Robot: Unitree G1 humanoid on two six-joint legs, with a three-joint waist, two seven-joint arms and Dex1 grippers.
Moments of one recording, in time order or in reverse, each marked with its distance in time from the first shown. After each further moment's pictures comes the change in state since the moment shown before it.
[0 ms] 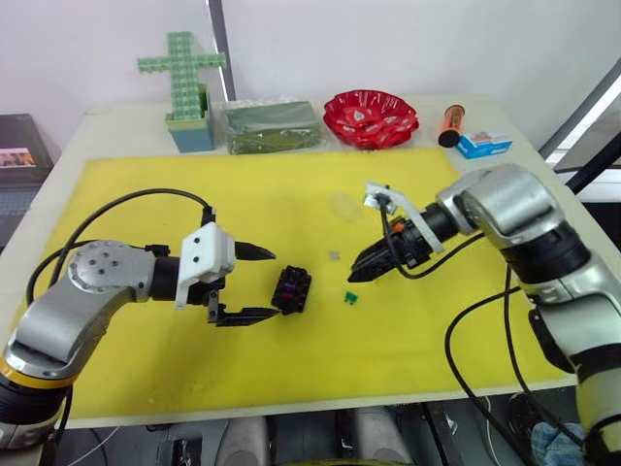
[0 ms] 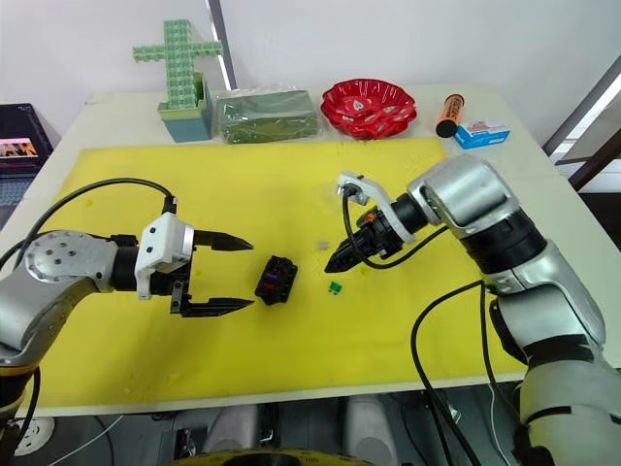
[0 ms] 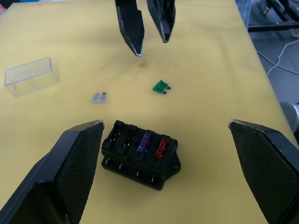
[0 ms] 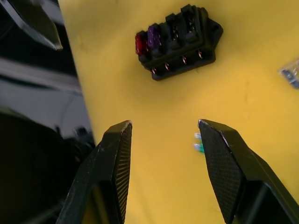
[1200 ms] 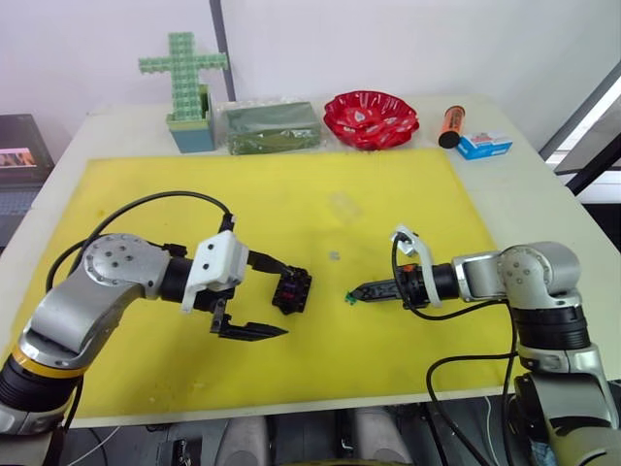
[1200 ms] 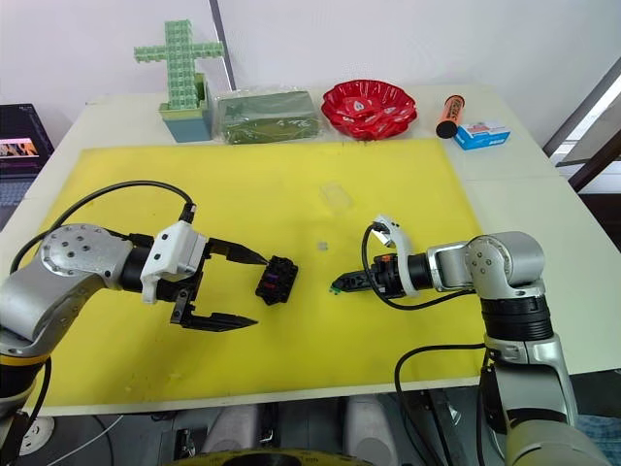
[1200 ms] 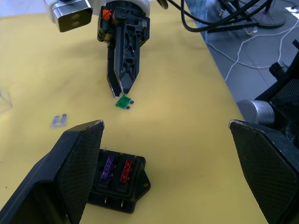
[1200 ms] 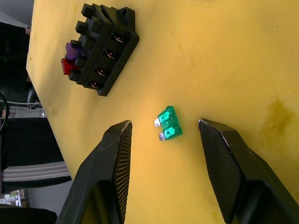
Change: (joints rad) left arm -0.072 -0.009 -0.075 0.012 -0.012 -0.011 -0.127; right arm 0.415 0.149 -0.415 -0.075 0.410 0.100 -0.700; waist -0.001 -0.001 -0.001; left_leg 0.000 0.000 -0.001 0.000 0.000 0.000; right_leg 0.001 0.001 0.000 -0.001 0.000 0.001
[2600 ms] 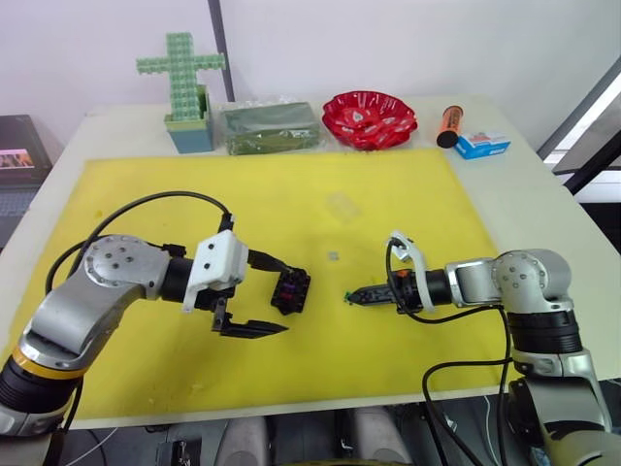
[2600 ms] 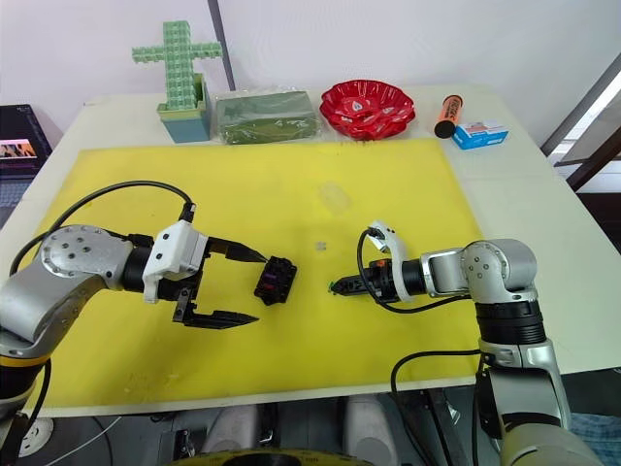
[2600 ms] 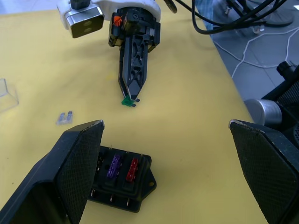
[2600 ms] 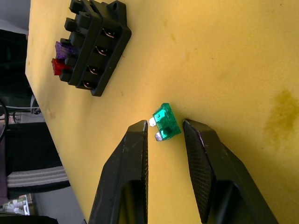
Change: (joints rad) left arm 0.007 0.000 0.000 0.000 0.011 -0.001 0.030; right arm 0.010 0.034 -0.001 0.023 0.061 0.000 -0.094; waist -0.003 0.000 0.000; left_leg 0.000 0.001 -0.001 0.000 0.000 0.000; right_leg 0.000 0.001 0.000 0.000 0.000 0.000
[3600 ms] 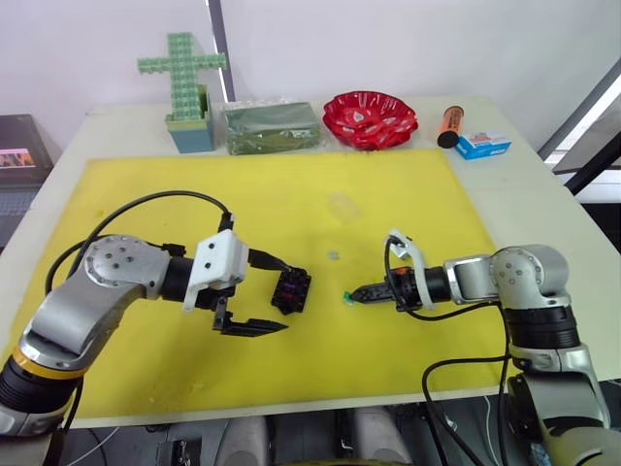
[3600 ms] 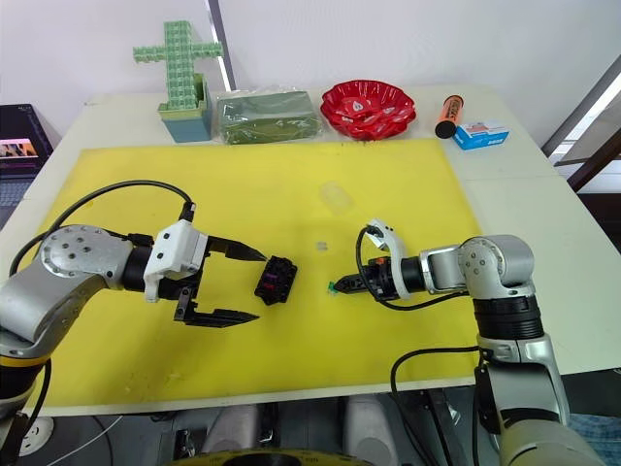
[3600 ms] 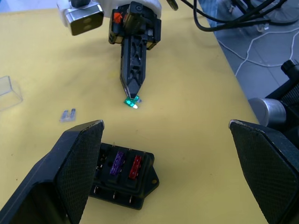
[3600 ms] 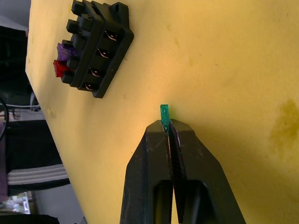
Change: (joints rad) left arm 0.007 0.002 0.003 0.002 0.007 0.000 0.009; right arm -0.048 -0.006 0.033 -0.008 -0.031 -0.015 0.034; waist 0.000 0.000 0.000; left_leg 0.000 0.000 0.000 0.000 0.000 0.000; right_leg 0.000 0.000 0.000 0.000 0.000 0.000
